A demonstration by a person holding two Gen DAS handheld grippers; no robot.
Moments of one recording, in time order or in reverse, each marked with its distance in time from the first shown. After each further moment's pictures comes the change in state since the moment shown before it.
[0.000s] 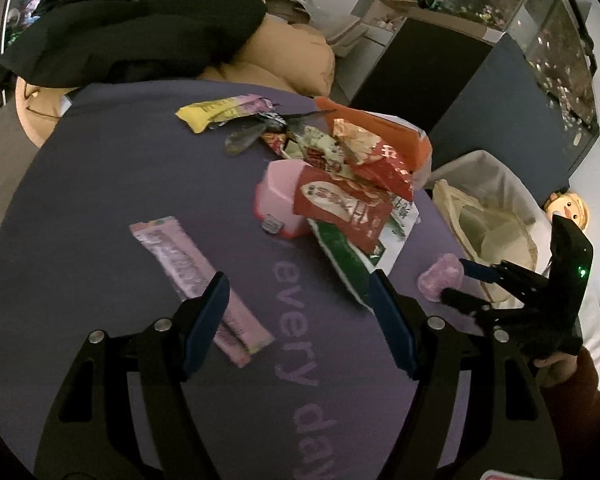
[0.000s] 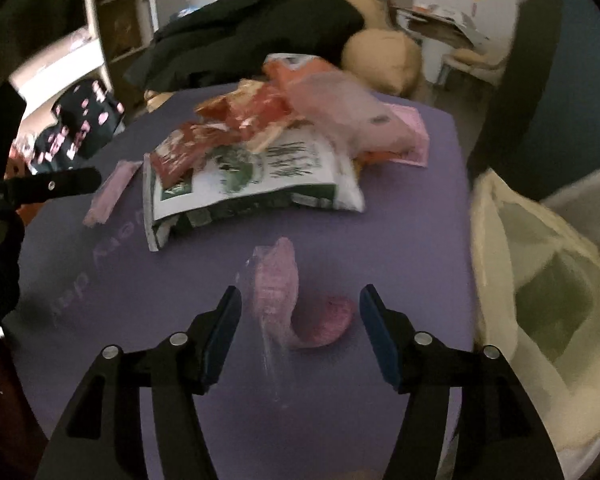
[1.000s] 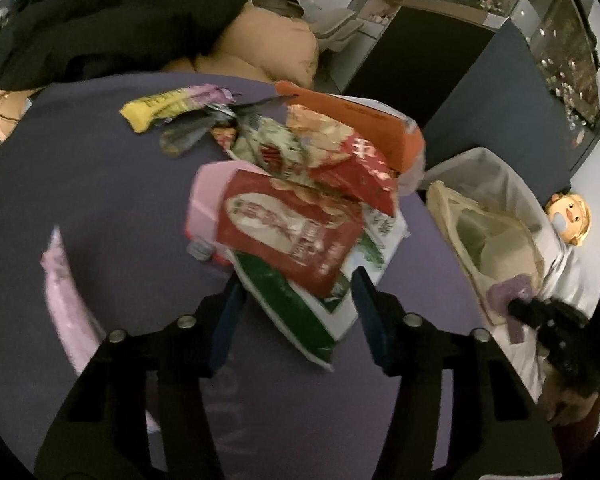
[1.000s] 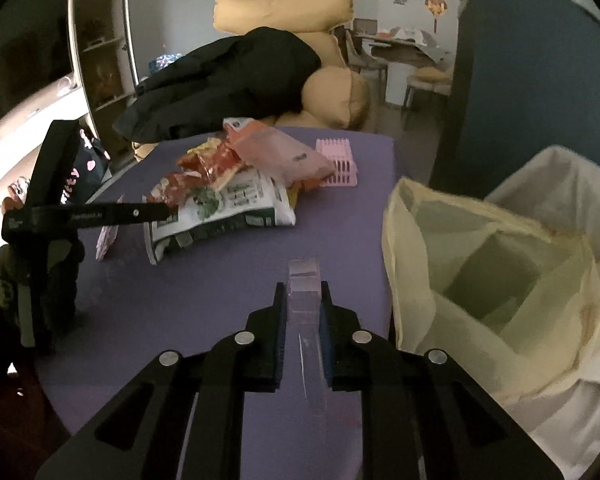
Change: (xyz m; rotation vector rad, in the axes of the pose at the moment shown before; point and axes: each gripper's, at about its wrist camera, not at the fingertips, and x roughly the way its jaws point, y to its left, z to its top) left arm 0.052 -0.038 0.016 -0.011 0.020 -0.036; right arm -0.076 -0.047 -0.039 0.139 -0.141 -0.040
